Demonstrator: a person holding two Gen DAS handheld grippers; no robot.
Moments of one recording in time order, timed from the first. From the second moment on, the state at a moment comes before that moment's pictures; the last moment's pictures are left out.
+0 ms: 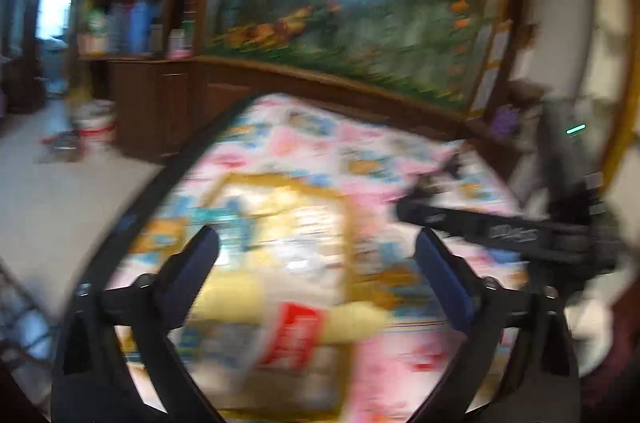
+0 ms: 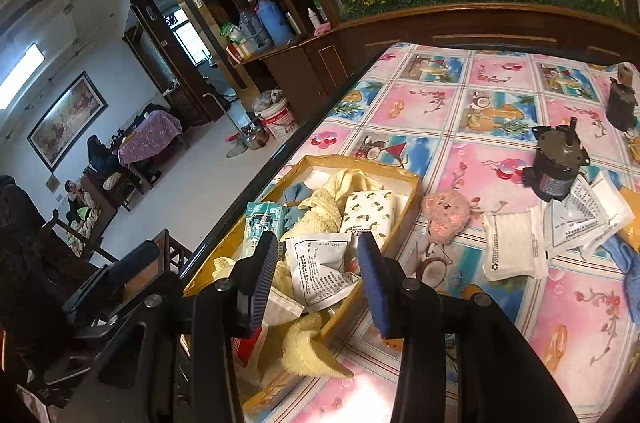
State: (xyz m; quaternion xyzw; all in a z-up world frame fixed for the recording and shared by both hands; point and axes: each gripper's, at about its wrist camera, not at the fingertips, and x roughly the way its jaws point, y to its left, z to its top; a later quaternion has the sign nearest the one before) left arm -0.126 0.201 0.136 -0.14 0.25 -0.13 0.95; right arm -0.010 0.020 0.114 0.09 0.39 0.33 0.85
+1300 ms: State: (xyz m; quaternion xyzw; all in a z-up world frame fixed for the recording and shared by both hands) left arm -0.082 0.016 0.005 0.04 0.49 -0.19 0.85; right arm -0.015 -0.205 0.072 0.18 0.40 0.15 0.89
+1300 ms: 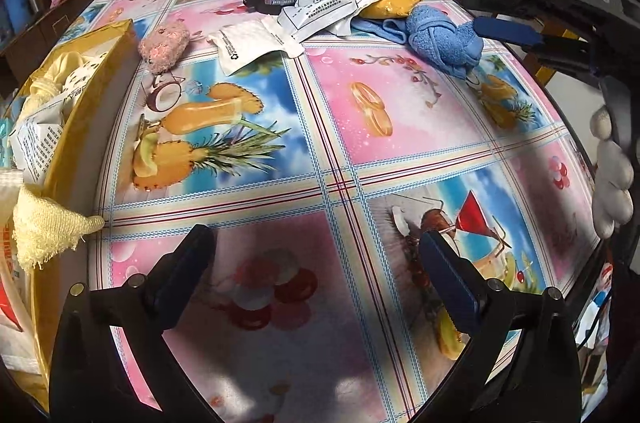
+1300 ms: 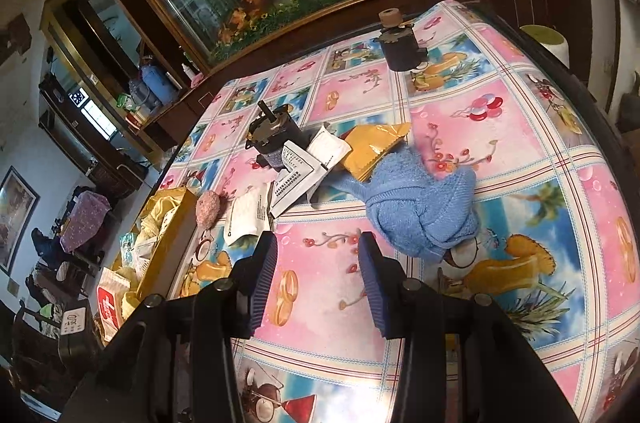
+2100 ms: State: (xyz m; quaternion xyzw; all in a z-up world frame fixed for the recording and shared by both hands) left arm -0.109 0.089 0.054 -0.06 0.43 -0.17 0.88; right arm 0.124 -0.106 0.054 0.02 0.48 0.12 0.87
